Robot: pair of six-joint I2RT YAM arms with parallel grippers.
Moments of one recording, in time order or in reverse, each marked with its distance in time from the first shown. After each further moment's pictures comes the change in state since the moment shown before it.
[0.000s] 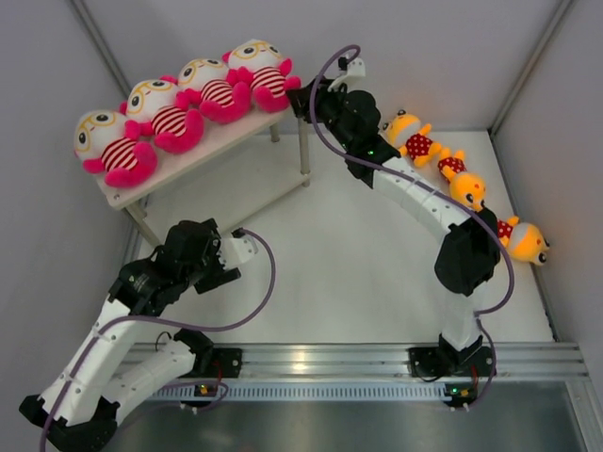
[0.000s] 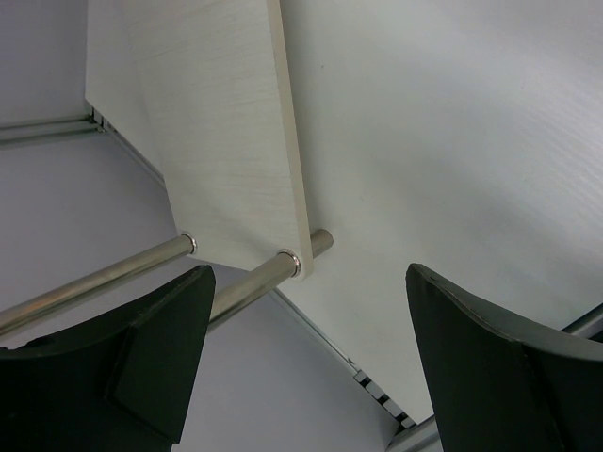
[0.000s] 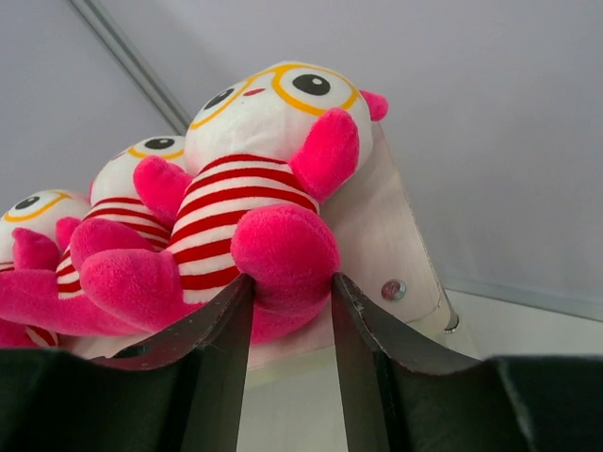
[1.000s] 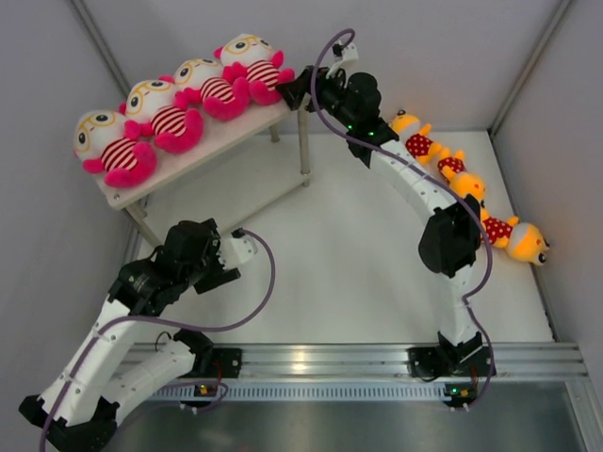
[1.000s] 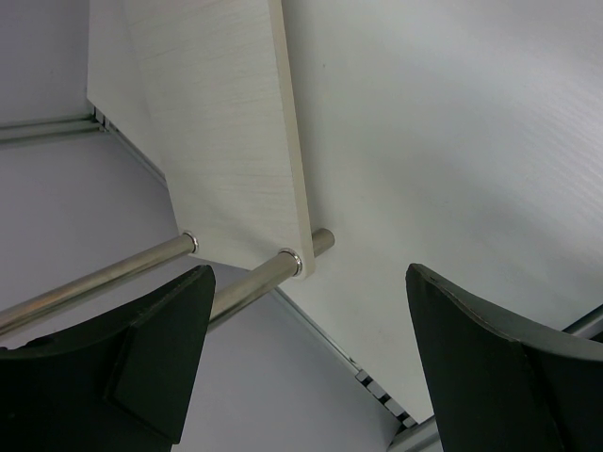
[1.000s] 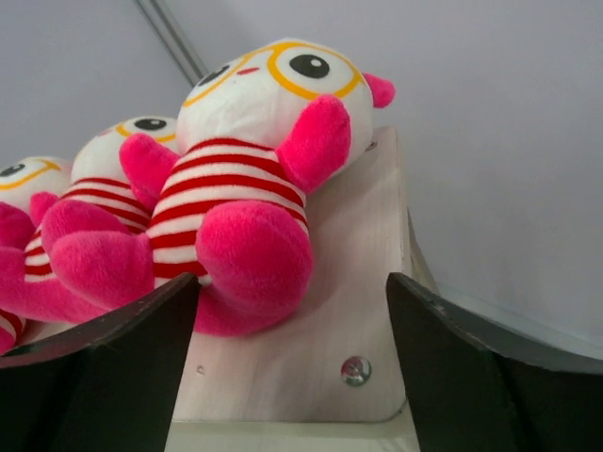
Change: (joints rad) left arm 0.000 -0.003 0.000 0.000 -0.003 0.003; right arm -0.093 0.227 0.310 -0.089 -0.279 -0.021
